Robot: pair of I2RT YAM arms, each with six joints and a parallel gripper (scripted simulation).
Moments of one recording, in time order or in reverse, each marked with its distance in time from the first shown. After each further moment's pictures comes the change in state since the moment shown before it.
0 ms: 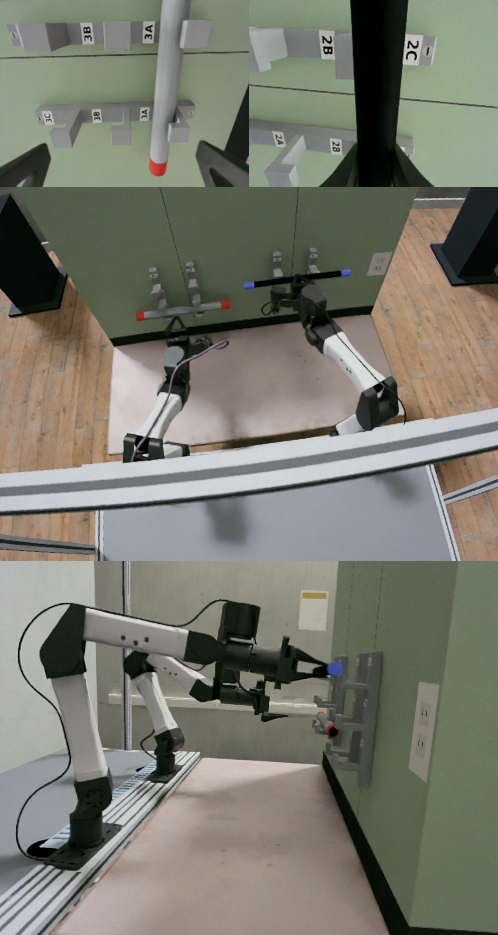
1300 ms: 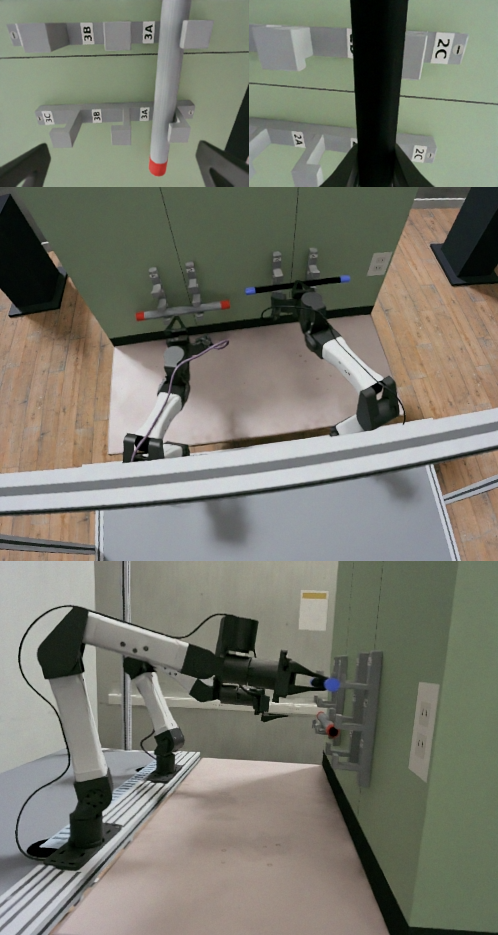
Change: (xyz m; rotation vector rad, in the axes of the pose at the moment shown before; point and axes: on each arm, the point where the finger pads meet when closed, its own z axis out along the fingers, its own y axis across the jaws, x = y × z) left arm 0.000 0.000 0.000 0.000 0.000 0.000; right arm 0.001 0.026 0.001 0.005 0.004 0.002
